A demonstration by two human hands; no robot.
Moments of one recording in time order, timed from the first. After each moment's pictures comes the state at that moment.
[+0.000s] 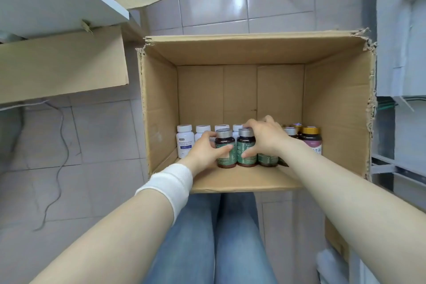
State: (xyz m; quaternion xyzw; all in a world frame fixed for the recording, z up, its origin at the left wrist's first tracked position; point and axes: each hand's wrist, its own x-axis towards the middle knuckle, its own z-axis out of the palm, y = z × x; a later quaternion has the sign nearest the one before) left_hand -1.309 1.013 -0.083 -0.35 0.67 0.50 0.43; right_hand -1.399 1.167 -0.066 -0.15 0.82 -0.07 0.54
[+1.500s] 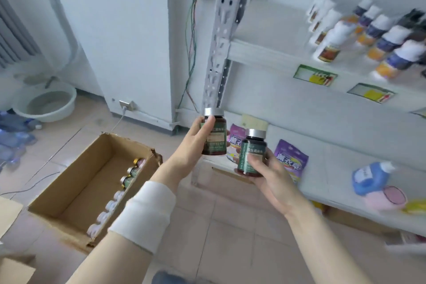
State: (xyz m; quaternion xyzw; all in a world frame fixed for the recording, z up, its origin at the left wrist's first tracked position) left_hand -1.091 1.184 0.394 0.26 0.52 0.66 0.48; right_hand -0.916 1.253 0.399 0.34 0.51 -0.75 -0.23
